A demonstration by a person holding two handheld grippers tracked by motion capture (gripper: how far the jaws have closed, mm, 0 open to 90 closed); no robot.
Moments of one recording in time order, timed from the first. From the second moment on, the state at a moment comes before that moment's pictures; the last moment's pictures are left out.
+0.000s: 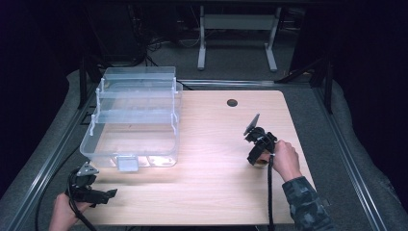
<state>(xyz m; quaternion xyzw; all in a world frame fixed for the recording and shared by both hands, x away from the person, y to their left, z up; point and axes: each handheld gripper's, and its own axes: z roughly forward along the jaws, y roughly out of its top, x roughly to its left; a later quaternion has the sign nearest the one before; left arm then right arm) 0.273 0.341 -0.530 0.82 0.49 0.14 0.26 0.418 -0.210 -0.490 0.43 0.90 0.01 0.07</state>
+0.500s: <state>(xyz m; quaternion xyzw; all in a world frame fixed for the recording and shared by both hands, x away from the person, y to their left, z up) 0.272 0.341 -0.532 0.82 0.49 0.14 0.26 0.430 -0.284 -0.509 0.51 0.86 0.02 0.04</state>
